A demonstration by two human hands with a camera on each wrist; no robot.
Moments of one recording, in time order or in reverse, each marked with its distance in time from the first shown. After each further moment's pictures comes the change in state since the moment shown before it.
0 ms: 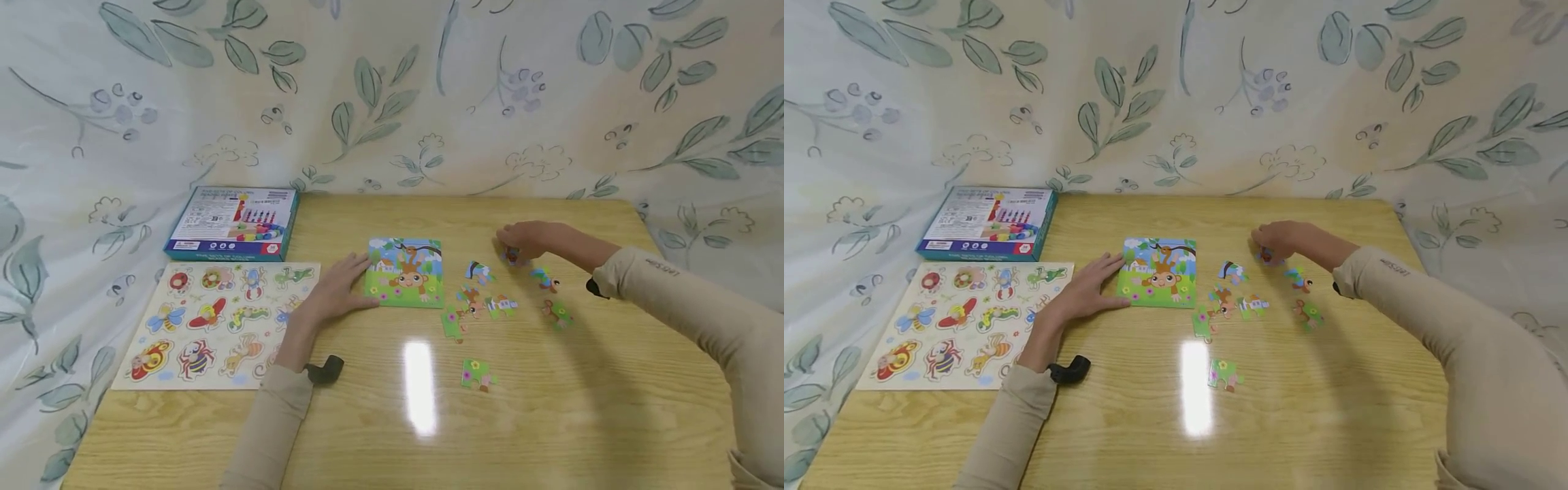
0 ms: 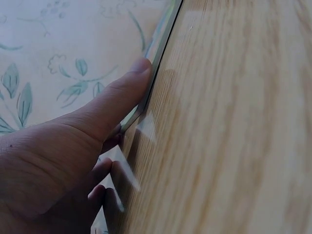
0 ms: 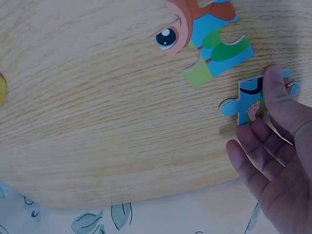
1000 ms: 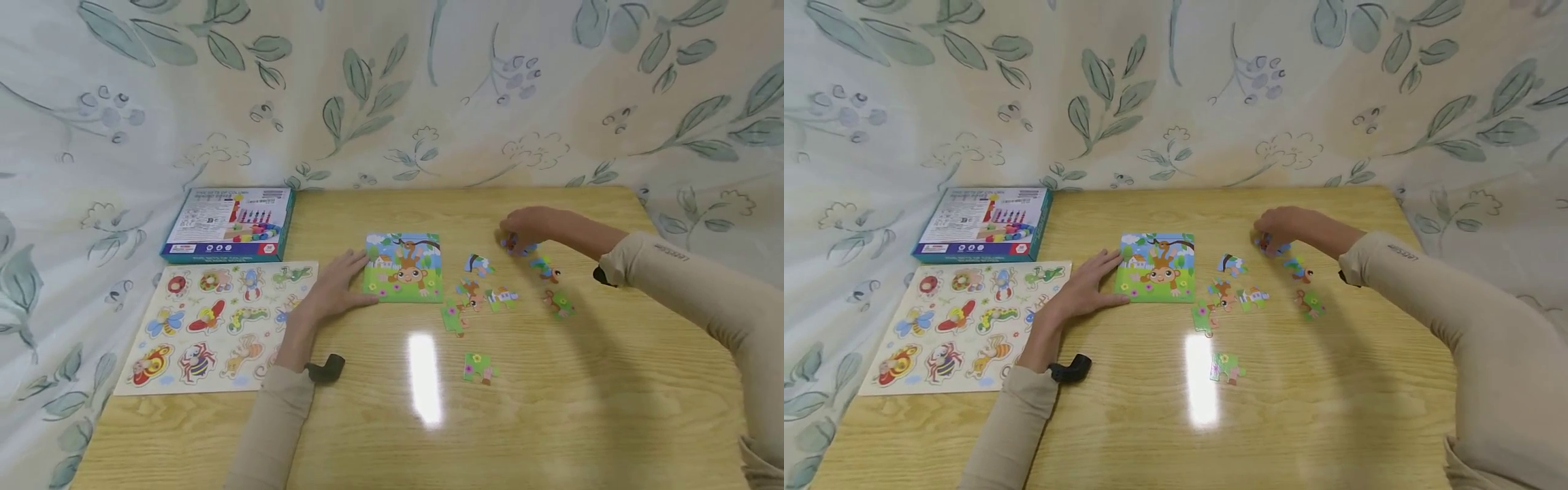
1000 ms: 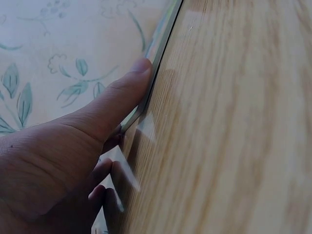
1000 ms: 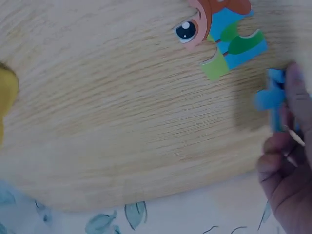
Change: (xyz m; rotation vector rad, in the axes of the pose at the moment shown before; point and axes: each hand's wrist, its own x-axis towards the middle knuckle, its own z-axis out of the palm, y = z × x) left_hand 0.002 -0.004 0.001 -0.005 0.009 0.021; right_hand 0.004 0.016 0.000 -0.001 0.111 -0.005
